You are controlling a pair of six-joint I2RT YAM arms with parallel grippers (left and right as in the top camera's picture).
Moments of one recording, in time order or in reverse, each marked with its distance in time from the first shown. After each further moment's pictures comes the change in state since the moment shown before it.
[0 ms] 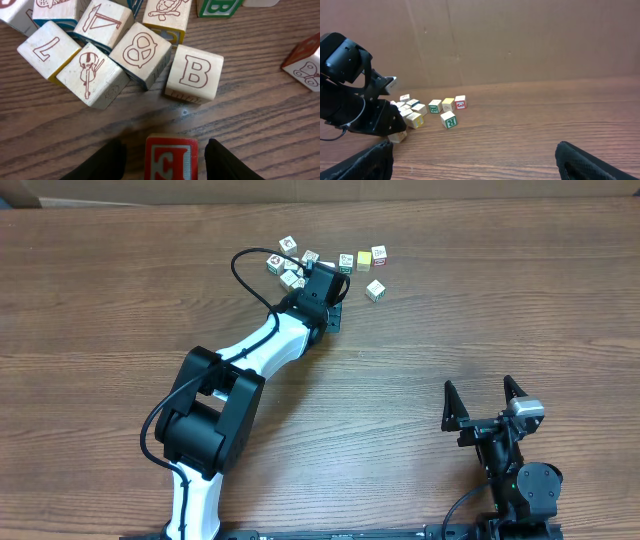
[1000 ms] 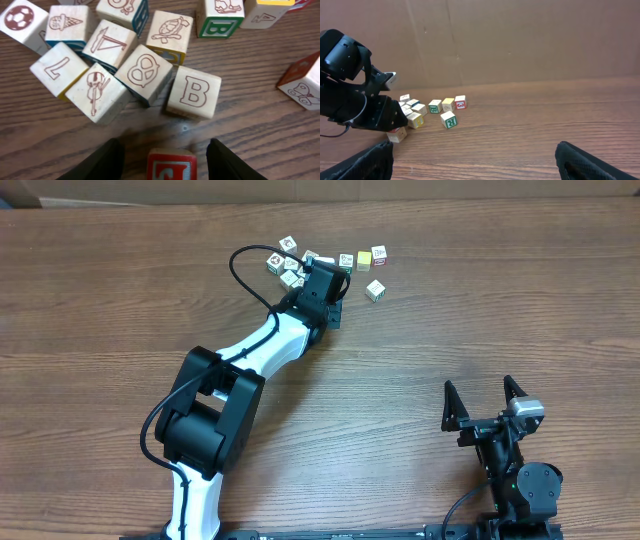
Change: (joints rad) left arm 0.000 0.000 0.000 0.051 -0.024 0.000; right arm 0.000 0.000 0.000 0.000 0.000 0.000
